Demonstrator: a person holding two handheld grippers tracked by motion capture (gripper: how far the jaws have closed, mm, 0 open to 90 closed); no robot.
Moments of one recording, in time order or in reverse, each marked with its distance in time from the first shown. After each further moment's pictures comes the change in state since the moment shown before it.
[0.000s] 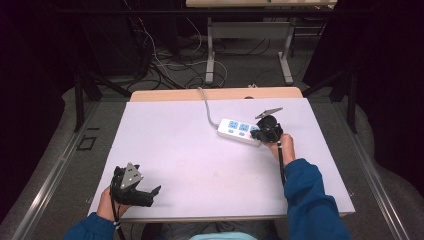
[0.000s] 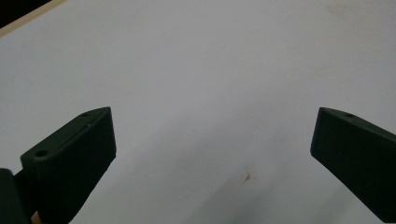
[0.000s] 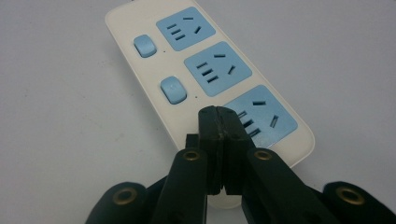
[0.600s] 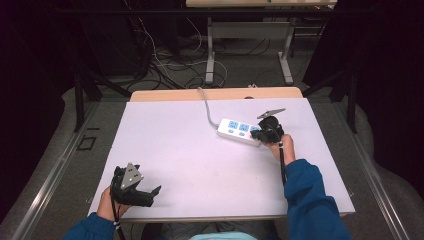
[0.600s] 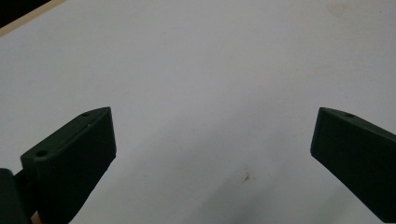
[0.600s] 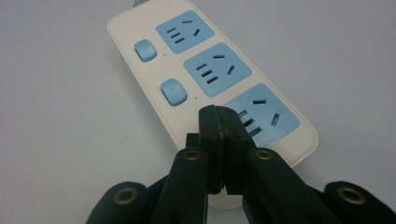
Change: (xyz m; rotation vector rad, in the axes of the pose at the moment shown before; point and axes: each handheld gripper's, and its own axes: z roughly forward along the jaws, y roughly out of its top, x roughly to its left) left arm -0.001 0.000 0.001 -0.001 -0.011 -0.010; right arm -0.003 -0.005 0.000 -0.028 0.021 0.047
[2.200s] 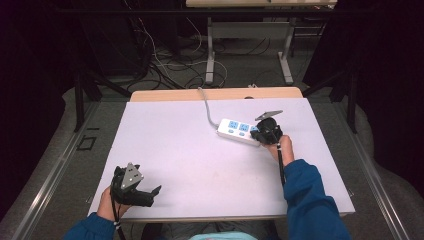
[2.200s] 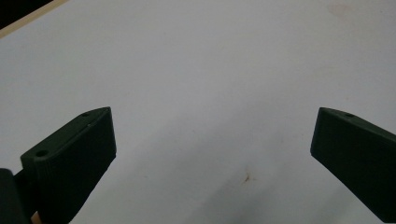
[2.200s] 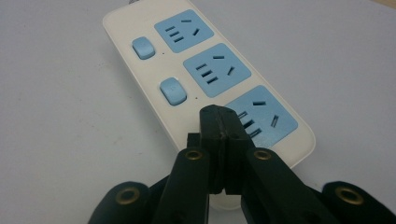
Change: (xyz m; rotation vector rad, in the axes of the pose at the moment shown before) left arm -0.001 0.000 0.000 -0.001 0.004 -0.003; right arm 0.009 -0.001 0.001 -0.003 -0.055 -0.039
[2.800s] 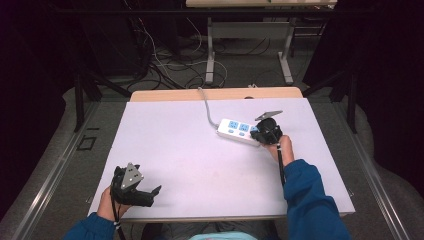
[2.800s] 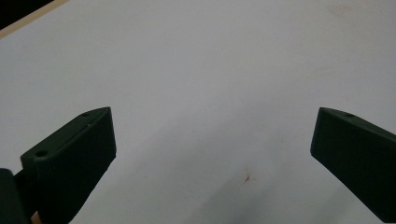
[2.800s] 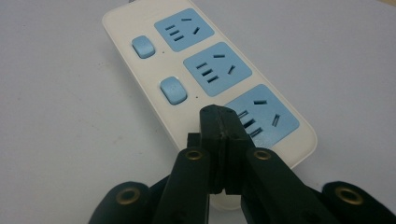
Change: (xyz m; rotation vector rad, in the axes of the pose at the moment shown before) left arm 0.001 0.000 0.000 0.001 0.008 0.011; right arm 0.000 0.000 0.001 -0.002 -0.002 -0.005
